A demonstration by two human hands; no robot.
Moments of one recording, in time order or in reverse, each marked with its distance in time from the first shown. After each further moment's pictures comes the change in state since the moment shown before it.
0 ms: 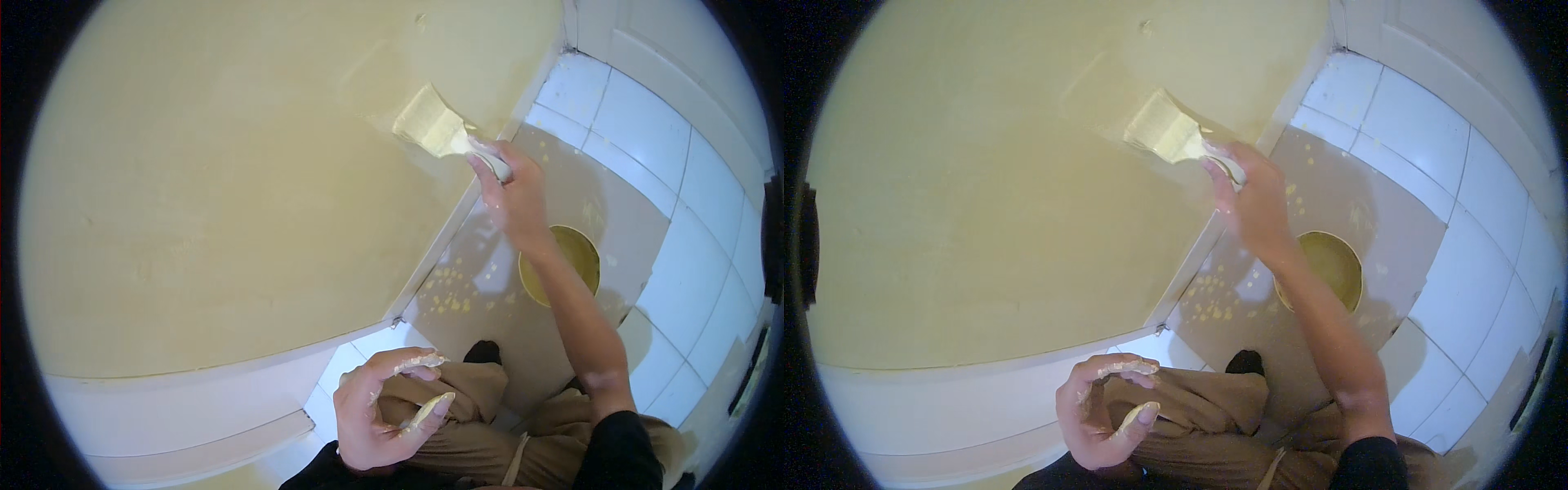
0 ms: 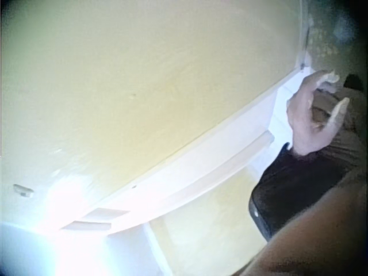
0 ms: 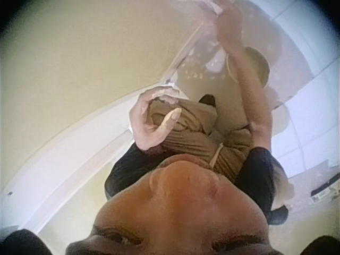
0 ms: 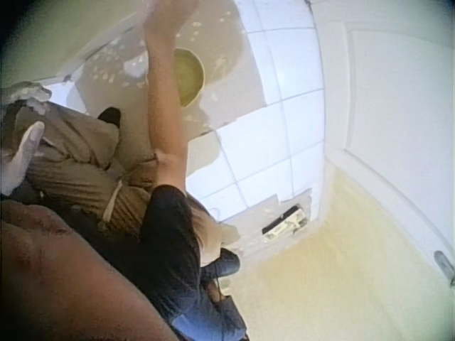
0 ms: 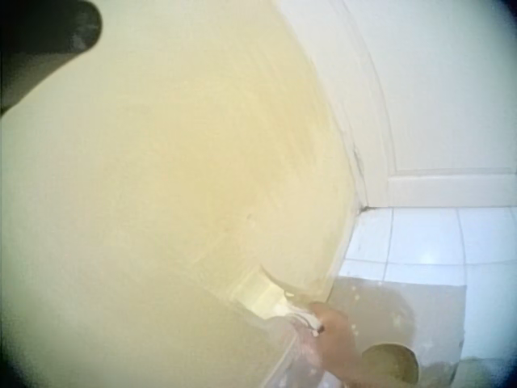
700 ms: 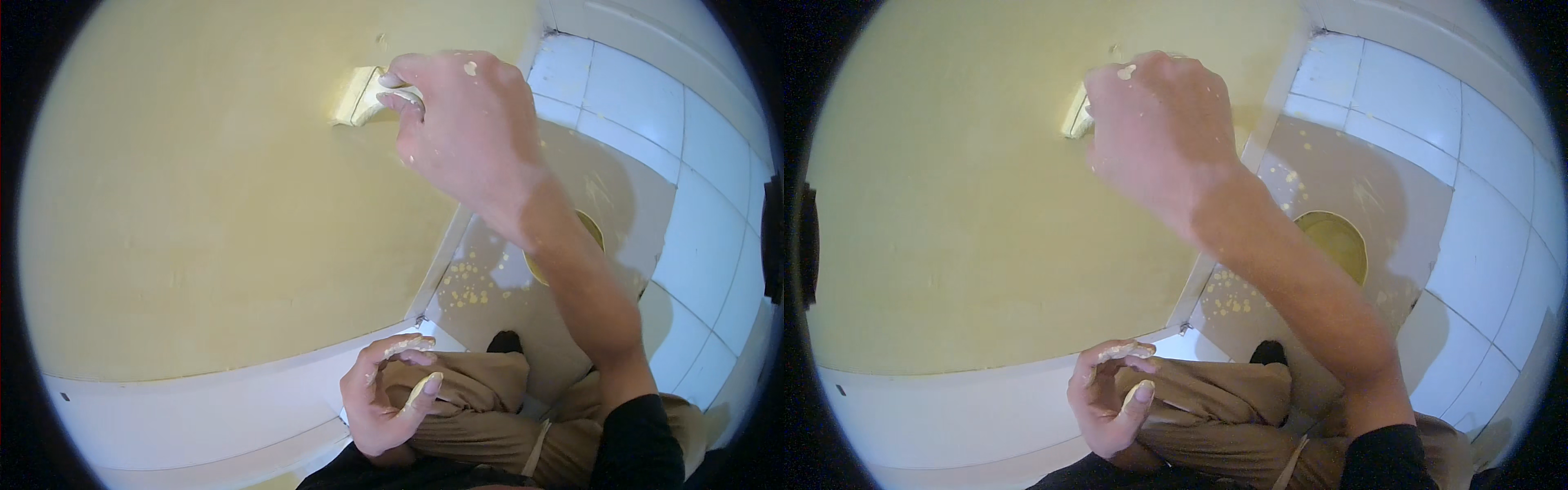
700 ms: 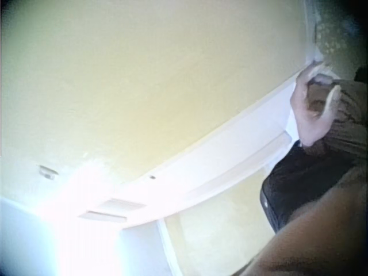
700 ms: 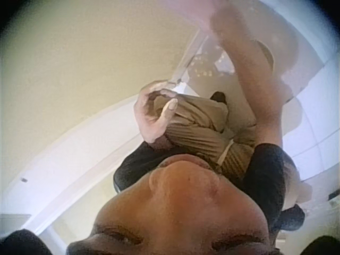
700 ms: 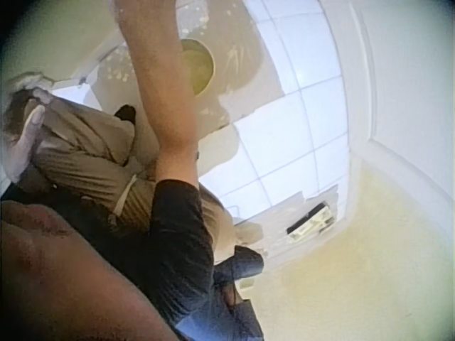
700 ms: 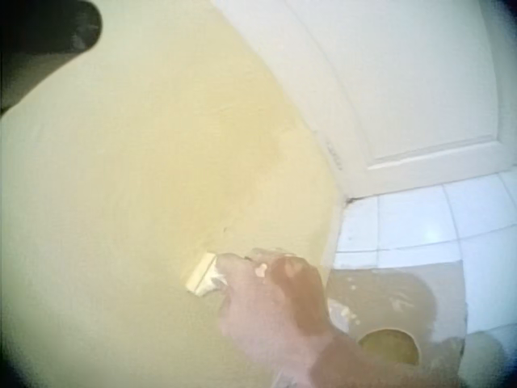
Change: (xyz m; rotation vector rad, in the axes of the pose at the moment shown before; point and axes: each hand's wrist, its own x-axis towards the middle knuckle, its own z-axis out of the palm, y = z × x) left_hand -0.017 0.004 0.003 -0.003 0.008 -0.081; right_hand 0.043 -0.142 -0.027 -0.472 0.018 -0.302
